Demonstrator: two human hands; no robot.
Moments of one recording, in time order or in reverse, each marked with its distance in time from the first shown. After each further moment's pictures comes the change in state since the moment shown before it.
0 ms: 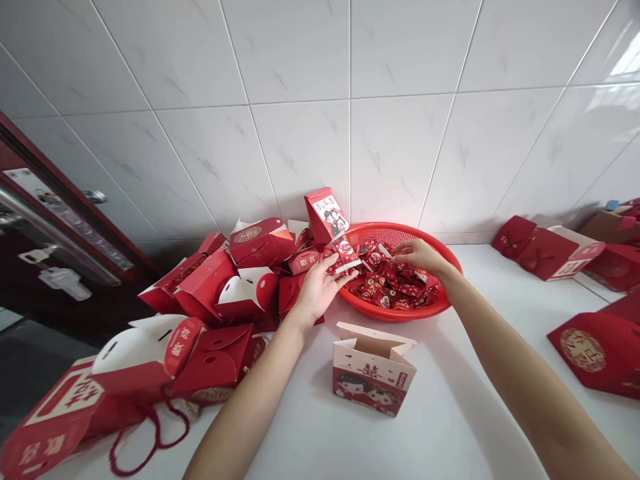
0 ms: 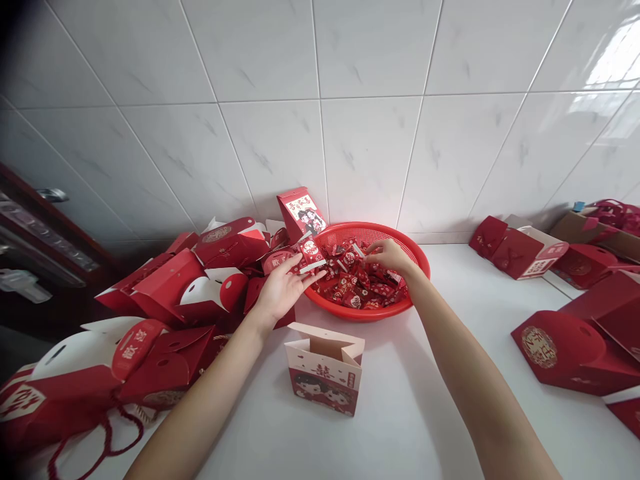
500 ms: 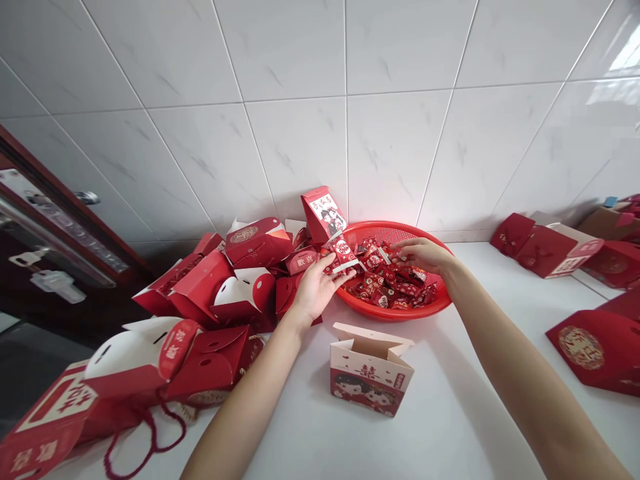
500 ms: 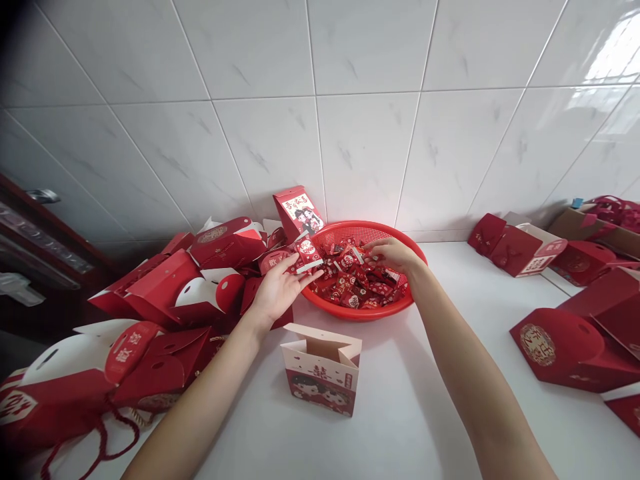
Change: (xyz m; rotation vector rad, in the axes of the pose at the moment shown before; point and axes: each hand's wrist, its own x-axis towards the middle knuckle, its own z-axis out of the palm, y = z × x) left_hand 0.001 0.000 -0.001 0.006 -0.005 0.003; right_hand 0.007 0.006 -0.007 0.385 -0.086 0.115
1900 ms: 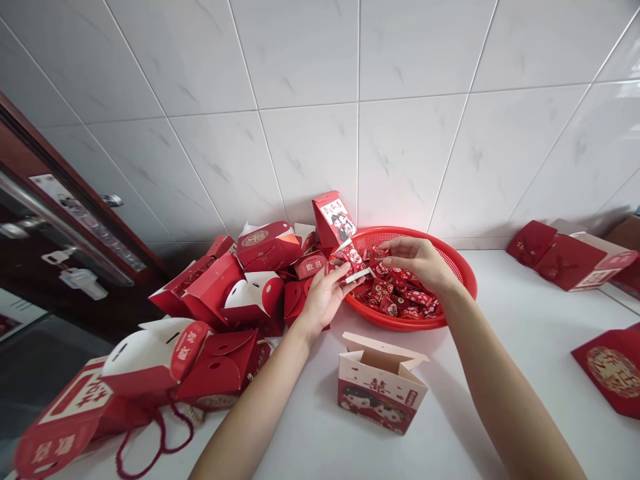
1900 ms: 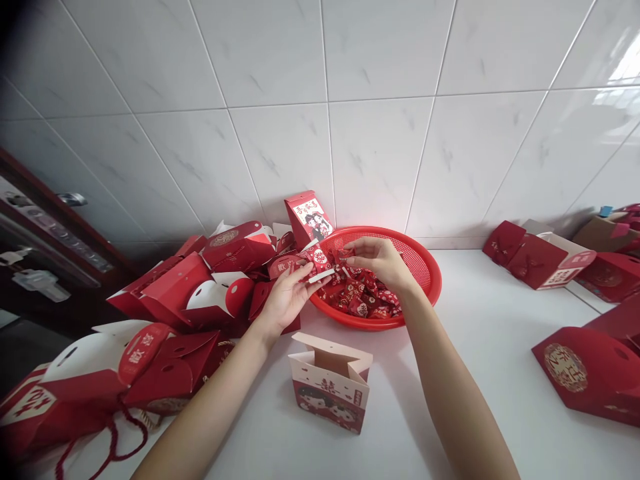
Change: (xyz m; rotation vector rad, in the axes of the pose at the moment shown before) left_hand 0.002 -0.006 -0.005 0.029 -0.016 0.082; right_hand -0.045 -0.021 0.056 -0.004 -0.115 -0.431
